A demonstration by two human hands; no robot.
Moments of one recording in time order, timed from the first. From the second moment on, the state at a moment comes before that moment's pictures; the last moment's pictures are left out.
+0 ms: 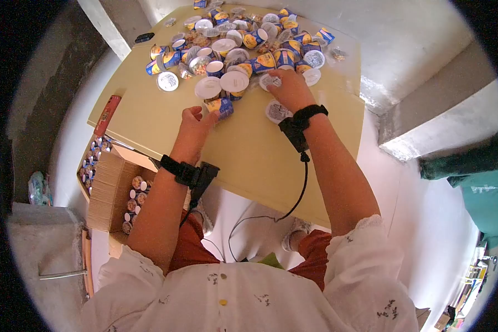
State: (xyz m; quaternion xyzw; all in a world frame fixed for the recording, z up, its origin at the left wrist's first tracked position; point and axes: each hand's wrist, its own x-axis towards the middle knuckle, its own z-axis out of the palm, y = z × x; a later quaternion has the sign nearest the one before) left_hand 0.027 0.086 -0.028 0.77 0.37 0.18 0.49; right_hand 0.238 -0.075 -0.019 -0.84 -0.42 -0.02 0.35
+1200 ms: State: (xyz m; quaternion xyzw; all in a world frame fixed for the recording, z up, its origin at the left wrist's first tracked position) left_hand -0.033 0.040 -0.010 0.94 0.04 0.15 0.31; right_hand 0.157 -0.085 -0.005 -0.86 -0.48 0.03 0.15
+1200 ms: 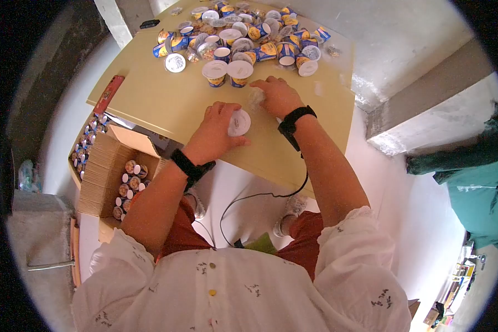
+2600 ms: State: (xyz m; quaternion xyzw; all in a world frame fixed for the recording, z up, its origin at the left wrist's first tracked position) left_hand -0.029 0.076 -0.007 0.86 0.15 0.04 0.49; right_hand 0.059 -0.106 0.015 -0.79 -0.58 -0.17 0.07
